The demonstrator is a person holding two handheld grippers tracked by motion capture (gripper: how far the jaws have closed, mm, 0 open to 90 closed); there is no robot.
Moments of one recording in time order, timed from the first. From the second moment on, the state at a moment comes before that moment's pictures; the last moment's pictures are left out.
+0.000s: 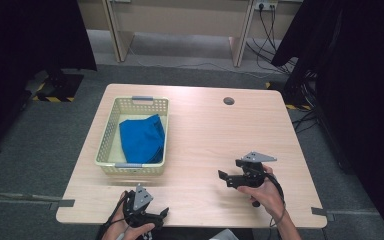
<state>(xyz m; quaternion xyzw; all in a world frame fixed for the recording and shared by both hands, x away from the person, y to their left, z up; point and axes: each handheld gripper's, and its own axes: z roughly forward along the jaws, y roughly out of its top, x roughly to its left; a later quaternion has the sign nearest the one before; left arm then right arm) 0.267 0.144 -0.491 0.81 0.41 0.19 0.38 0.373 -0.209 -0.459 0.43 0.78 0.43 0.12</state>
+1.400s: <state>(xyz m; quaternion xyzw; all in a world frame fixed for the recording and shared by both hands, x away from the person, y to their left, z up) 0.268 0.144 -0.491 0.81 0.41 0.19 0.38 0.338 -0.229 -0.471 0.43 0.79 0.41 0.14</state>
